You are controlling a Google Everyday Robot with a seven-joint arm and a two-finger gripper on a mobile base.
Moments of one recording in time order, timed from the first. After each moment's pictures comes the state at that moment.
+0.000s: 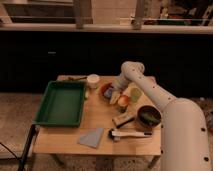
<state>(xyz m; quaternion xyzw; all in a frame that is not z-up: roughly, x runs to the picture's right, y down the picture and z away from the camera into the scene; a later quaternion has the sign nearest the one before) 0.067 0.040 0.943 -0.30 -0.17 0.13 0.93</state>
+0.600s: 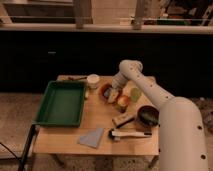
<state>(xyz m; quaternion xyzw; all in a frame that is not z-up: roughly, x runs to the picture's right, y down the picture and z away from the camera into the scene) 0.058 0.030 0.946 -0.29 -0.18 0.13 0.93</state>
